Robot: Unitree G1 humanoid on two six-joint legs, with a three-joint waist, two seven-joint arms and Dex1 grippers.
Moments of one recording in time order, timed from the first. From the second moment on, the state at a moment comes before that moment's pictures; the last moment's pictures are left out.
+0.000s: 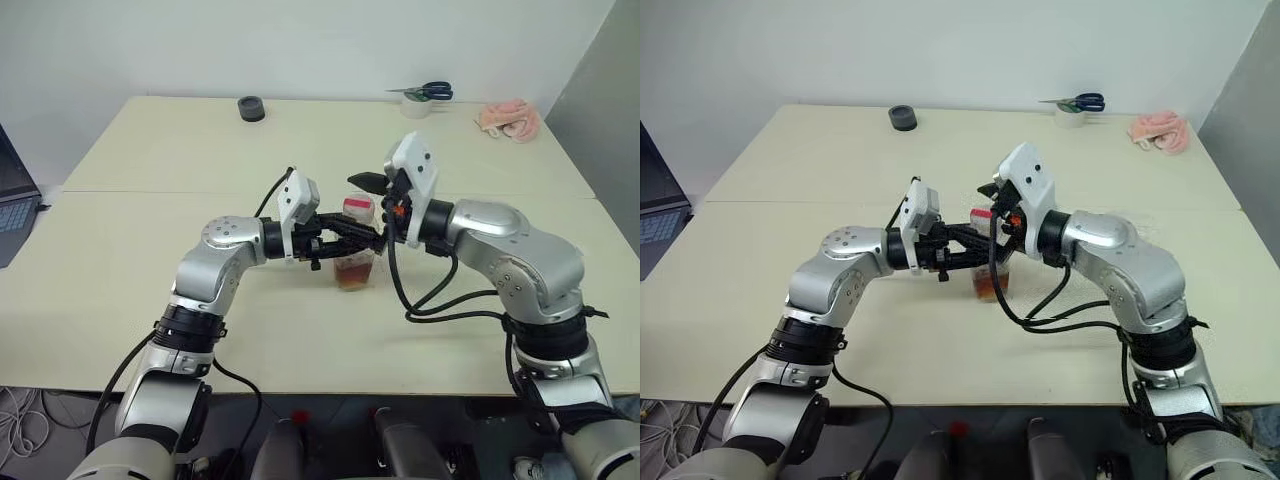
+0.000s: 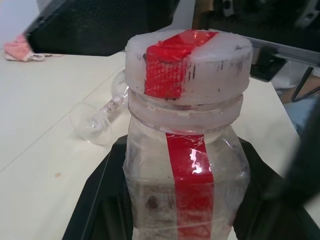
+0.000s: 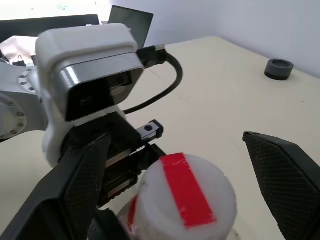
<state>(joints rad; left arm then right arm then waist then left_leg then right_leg) -0.70 0.41 -0.12 0.11 -0.39 0.43 -1.10 -0.77 -0.38 0.14 -0.34 0.48 0.89 0.55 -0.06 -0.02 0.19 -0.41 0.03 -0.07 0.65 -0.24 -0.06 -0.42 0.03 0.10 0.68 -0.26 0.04</state>
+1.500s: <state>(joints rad) -0.68 0.41 -0.12 0.09 -0.39 0.43 -1.10 -0.75 -0.42 0.11 -0.34 0.53 0.87 0.64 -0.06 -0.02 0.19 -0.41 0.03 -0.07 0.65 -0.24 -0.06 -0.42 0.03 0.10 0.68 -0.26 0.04</state>
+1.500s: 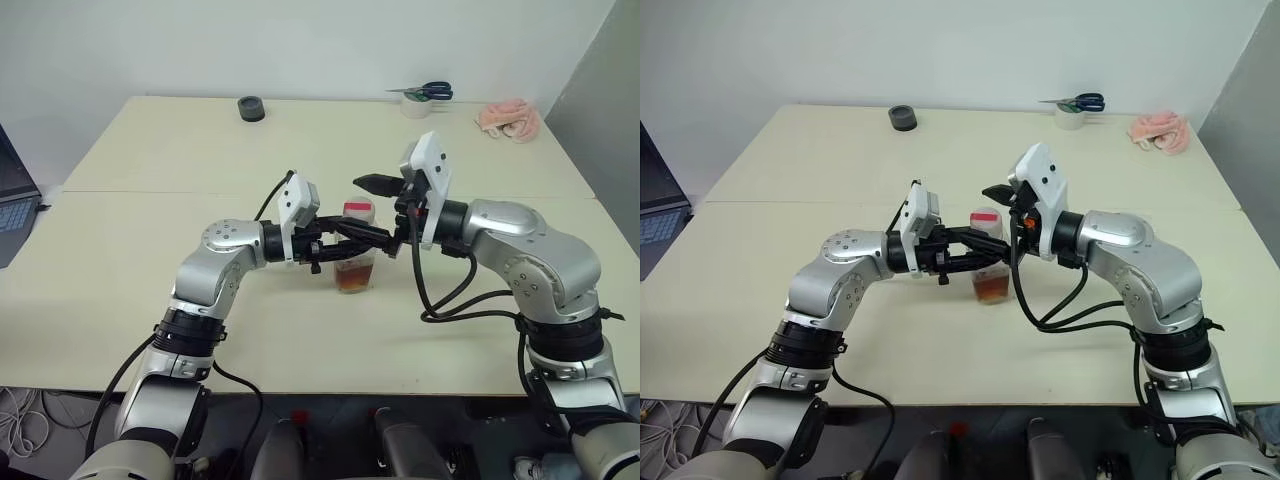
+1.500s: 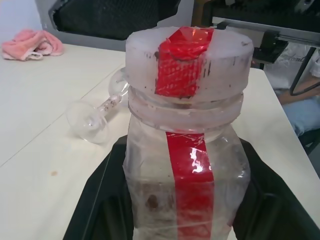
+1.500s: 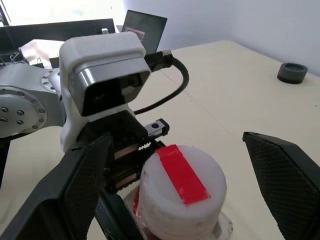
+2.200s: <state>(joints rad) -0.68 0.41 -0.12 0.09 -0.39 0.43 -1.10 -0.74 -0.43 0.08 -0.29 0.53 0.86 0.66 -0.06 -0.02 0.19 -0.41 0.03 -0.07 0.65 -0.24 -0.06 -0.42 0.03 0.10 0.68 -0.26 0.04</state>
